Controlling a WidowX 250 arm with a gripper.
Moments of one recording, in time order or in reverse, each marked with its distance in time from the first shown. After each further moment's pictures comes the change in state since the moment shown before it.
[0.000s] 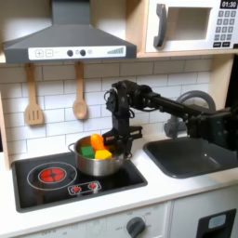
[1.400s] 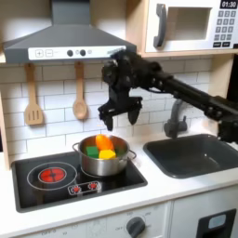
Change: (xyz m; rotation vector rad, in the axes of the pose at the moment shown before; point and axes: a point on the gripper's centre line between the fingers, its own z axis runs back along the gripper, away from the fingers) arm -0.019 0.015 0.102 -0.058 -0.288 0.043
